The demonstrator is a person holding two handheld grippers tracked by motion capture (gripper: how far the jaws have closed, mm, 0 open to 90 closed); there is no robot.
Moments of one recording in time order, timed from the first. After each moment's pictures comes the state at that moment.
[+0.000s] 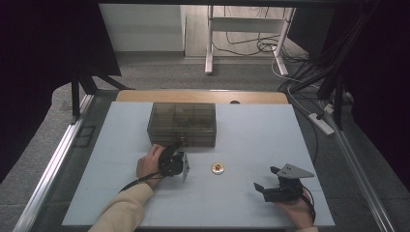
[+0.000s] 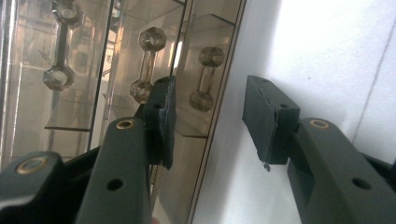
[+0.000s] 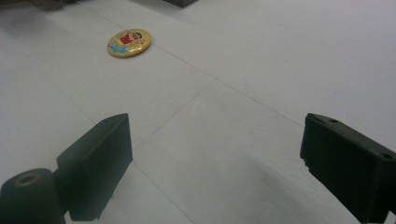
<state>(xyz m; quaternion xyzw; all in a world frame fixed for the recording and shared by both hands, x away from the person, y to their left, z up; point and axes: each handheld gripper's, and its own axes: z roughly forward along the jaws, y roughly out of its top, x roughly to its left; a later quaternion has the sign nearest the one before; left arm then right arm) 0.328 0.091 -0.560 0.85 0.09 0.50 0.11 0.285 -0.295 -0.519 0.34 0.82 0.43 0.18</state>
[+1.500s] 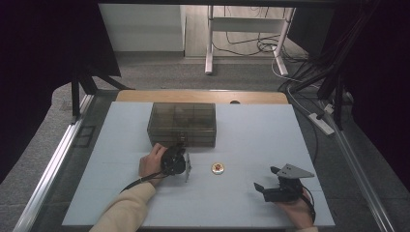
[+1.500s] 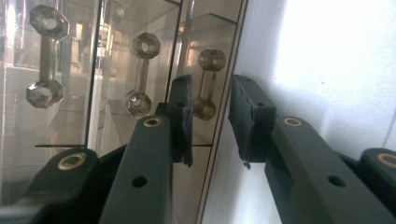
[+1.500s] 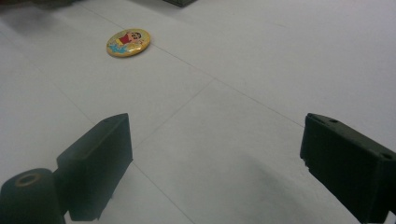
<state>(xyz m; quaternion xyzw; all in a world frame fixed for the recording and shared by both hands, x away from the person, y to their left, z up) 0.333 0.086 -0.566 0.84 0.07 0.52 0.09 0.284 -0.295 -0.519 0.34 0.82 0.43 0.18</state>
